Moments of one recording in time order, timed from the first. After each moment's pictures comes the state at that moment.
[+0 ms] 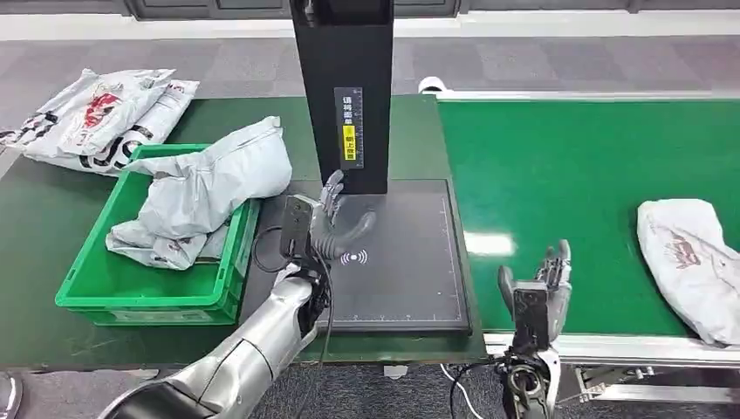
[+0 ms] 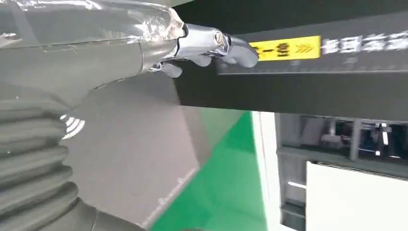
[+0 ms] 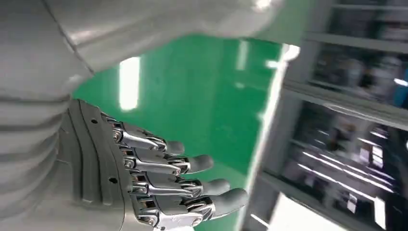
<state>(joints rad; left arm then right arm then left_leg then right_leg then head) -0.71 -0.35 -0.25 -0.36 0.04 0.13 -0.68 -0.13 0.29 -0.23 -1.10 0.50 -0.45 -0.50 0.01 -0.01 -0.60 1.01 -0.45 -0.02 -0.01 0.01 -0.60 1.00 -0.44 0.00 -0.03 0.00</state>
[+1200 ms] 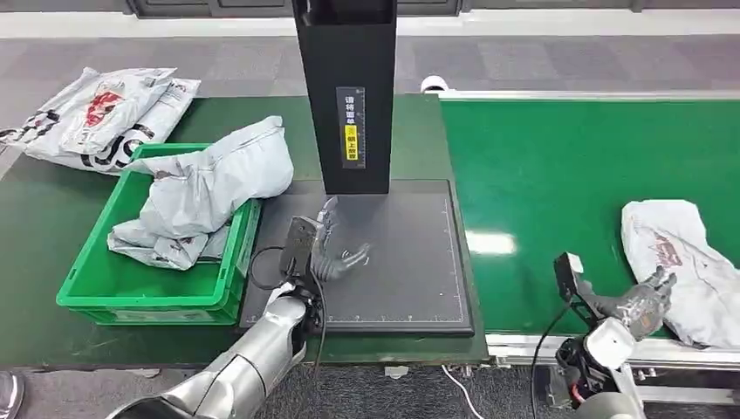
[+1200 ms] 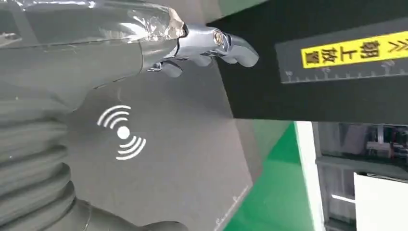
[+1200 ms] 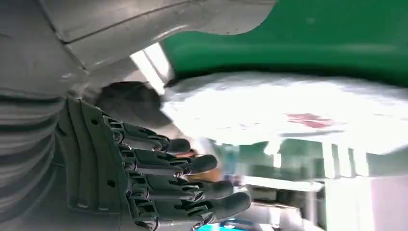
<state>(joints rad) -0.65 -0.33 -0.22 -0.33 -0.05 0.16 -0.65 -0.42 -0.06 -0.43 -0.51 1.57 -0.70 0.49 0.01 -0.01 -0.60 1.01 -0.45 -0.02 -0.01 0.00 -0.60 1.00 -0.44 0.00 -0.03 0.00</state>
